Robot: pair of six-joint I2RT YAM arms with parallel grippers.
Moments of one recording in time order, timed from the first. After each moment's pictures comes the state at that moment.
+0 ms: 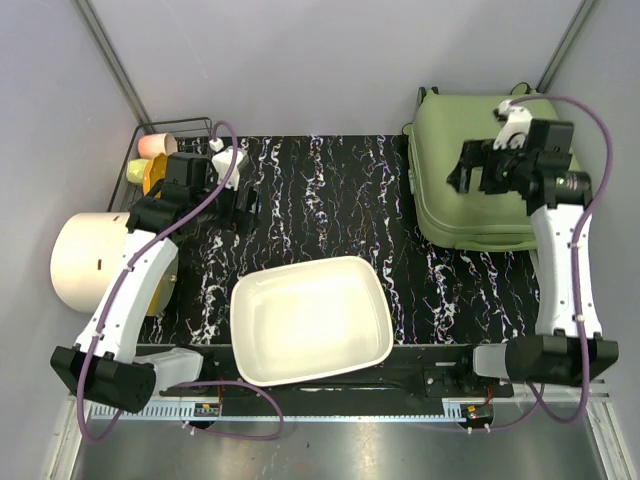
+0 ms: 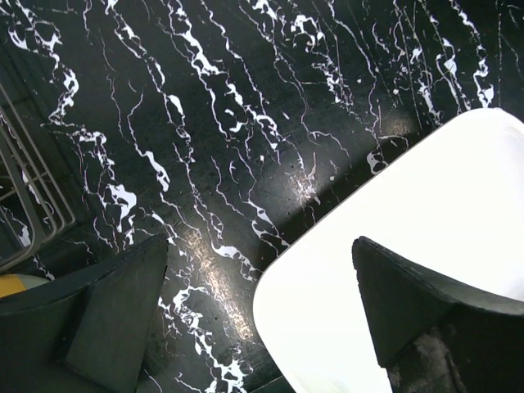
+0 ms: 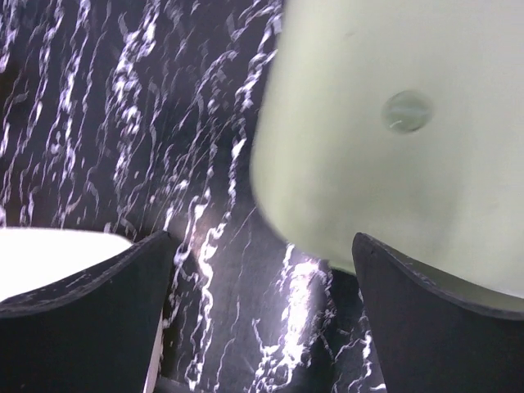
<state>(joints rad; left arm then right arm) -0.24 1.20 1.34 -0.90 0.22 0.10 -0.08 1.29 1.54 -0.88 -0.38 -0.05</state>
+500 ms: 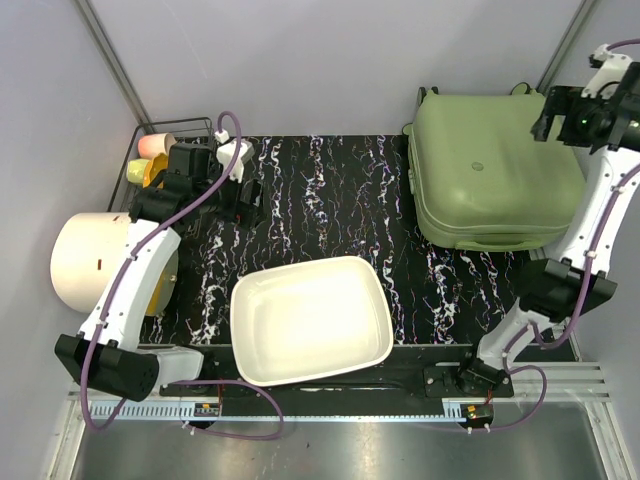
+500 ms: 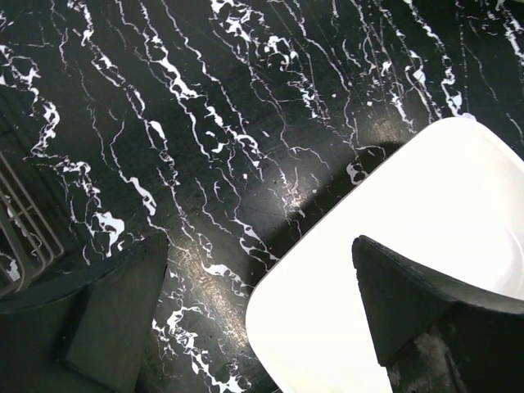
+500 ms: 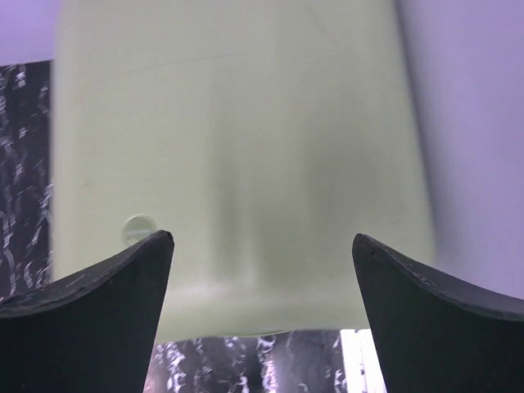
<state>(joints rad) -0.24 1.26 1.42 -0.89 0.29 0.11 -0.42 1.75 2.23 -1.05 -0.32 -0.15</state>
